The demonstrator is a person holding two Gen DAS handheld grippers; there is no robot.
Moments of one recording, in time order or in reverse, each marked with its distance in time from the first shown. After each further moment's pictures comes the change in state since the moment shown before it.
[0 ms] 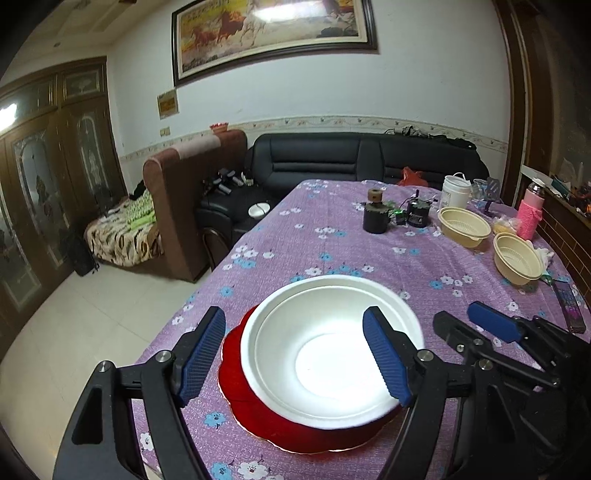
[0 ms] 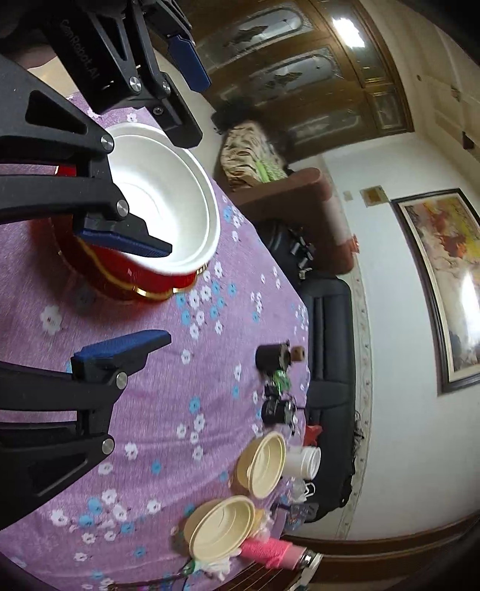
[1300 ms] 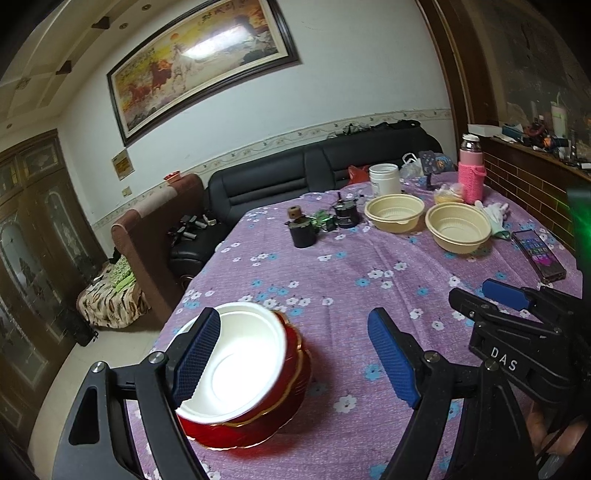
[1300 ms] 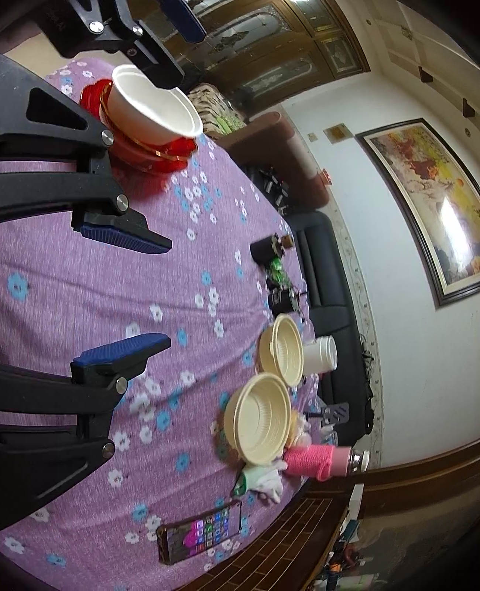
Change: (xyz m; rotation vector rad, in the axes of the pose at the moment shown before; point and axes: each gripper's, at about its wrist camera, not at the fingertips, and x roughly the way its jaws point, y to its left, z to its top) left arm -0.038 -0.125 0.000 0.268 -0.072 -0.062; right arm -0.060 -0.129 -0.025 0.194 -0.041 -0.159
